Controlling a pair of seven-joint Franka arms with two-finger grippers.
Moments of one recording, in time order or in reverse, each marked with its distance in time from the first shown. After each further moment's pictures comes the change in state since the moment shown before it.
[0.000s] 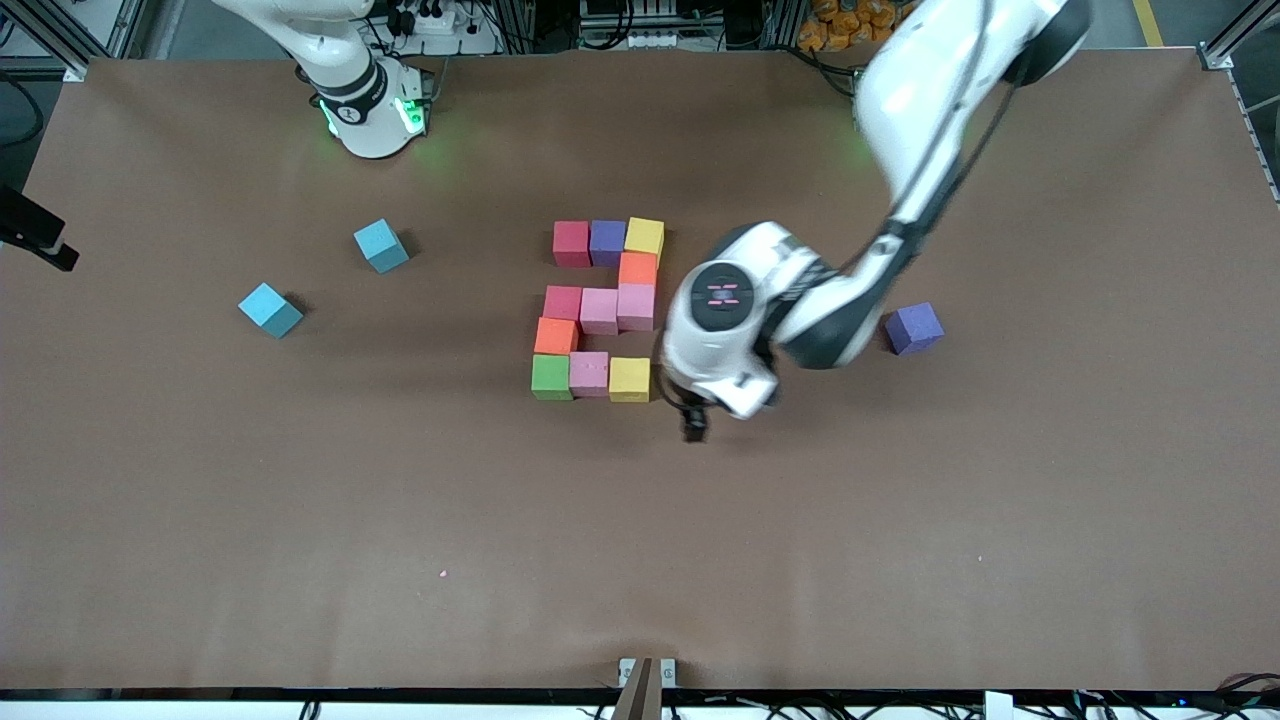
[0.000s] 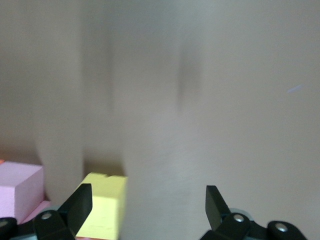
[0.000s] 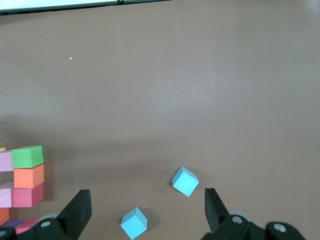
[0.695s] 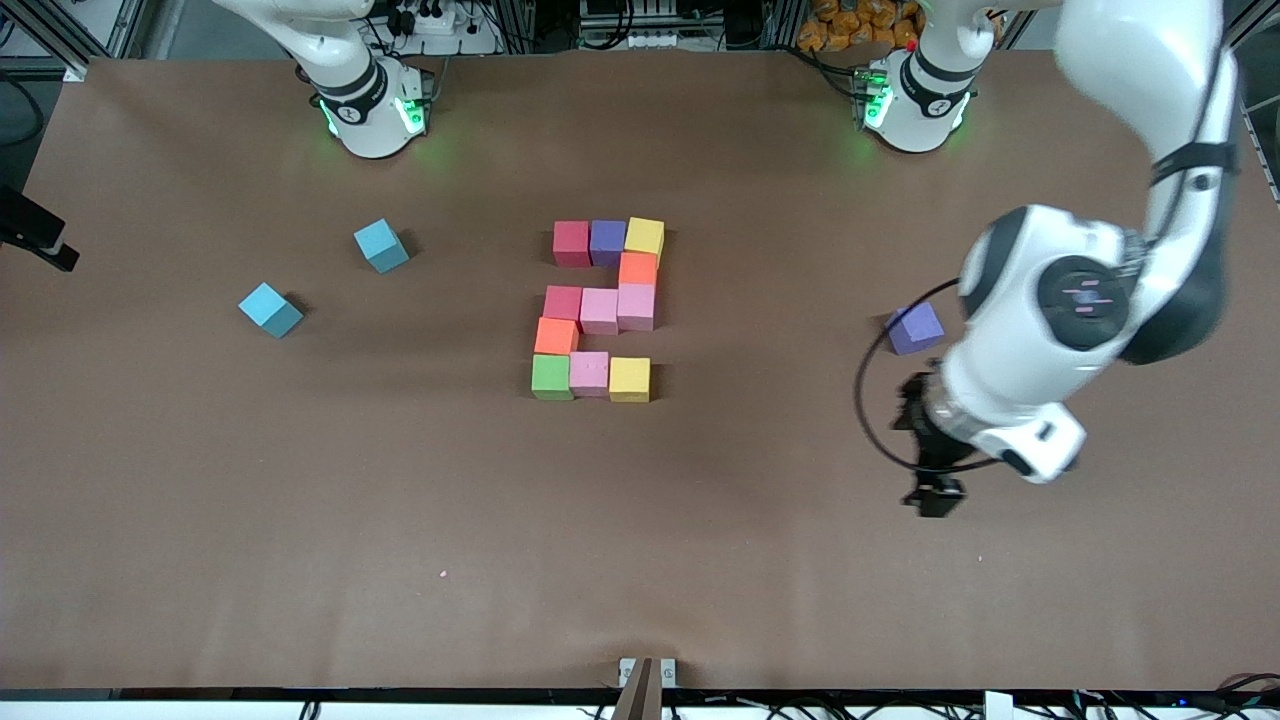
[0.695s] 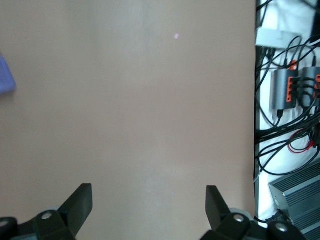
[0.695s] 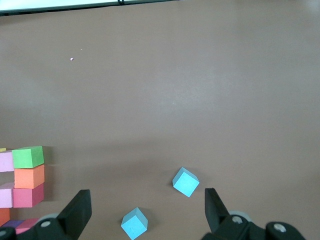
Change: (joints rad) left arm 0.338 -0.204 0.002 -0.006 -0.003 -0.136 0.566; right arm 0.000 0.001 0.000 0.002 0.001 0.002 0.000
